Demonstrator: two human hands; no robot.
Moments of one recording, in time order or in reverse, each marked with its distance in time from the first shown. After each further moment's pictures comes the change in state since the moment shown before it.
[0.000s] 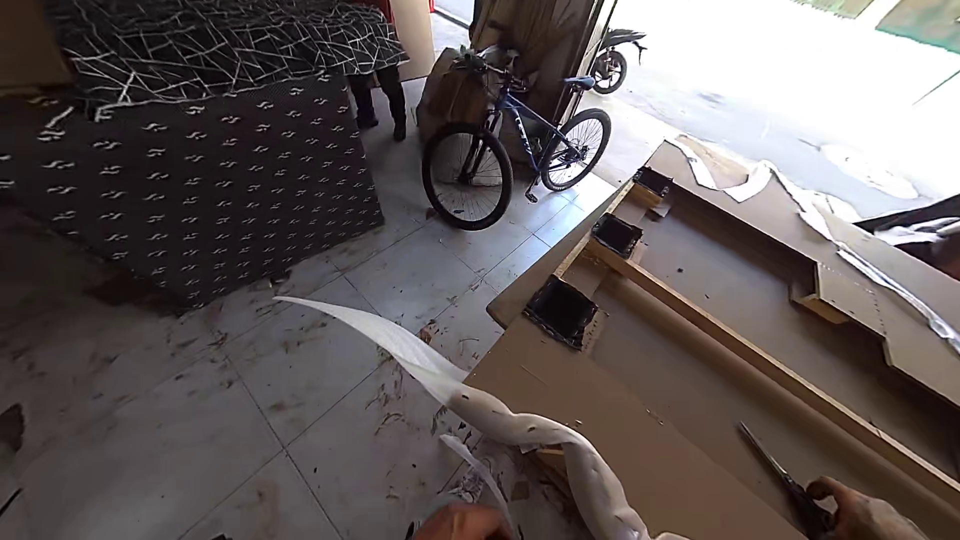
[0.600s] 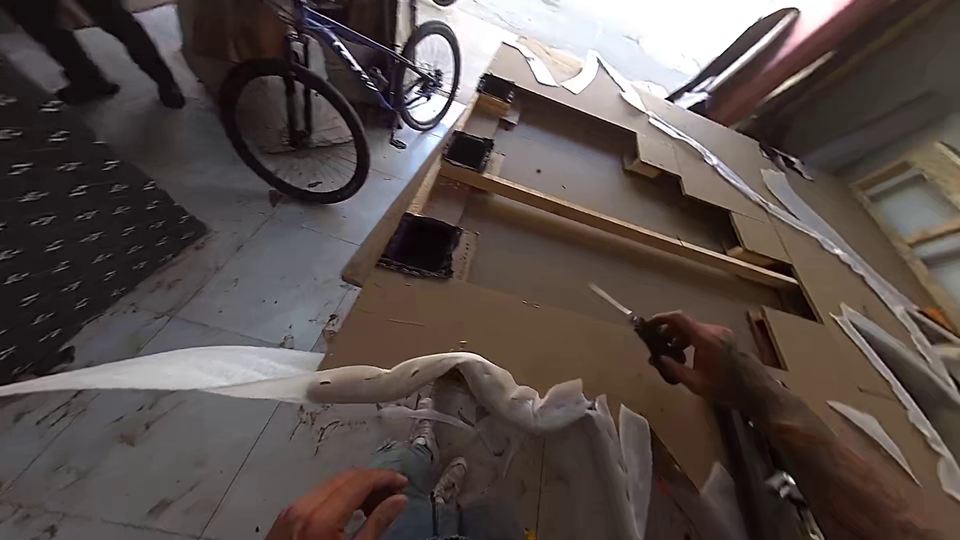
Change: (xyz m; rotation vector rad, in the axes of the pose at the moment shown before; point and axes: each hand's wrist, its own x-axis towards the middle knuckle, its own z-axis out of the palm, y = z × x) left_hand -0.016 0.016 -0.029 0.214 0.121 0.192; right_hand -0.126 -0.028 0.025 0.255 0.579 -0.455
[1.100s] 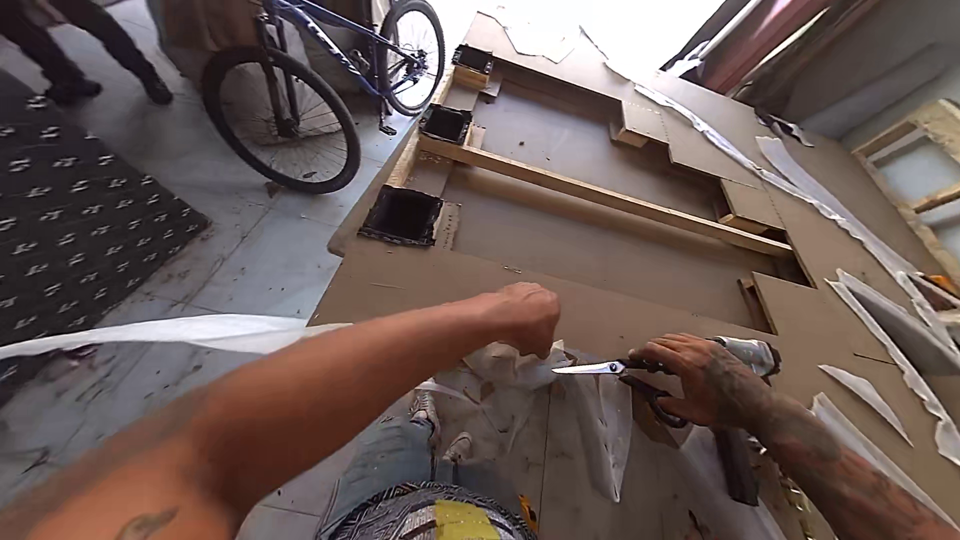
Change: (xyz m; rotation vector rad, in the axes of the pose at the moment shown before) left_hand 0.255 0.152 0.082 0.629 -0.805 0.237; right_hand -0.064 -0.016 0.015 -0.121 -0.215 -0.300
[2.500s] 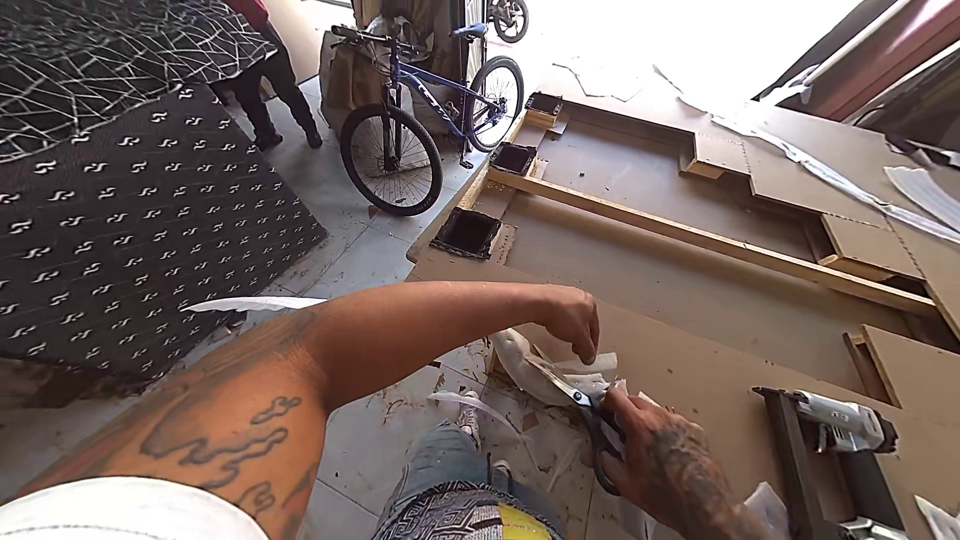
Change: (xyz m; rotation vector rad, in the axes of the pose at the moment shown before) left_hand -0.009 0.000 -0.025 -0.310 -0.053 0.011; right_hand 0.046 -0.145 0.020 0.048 0.035 0.357
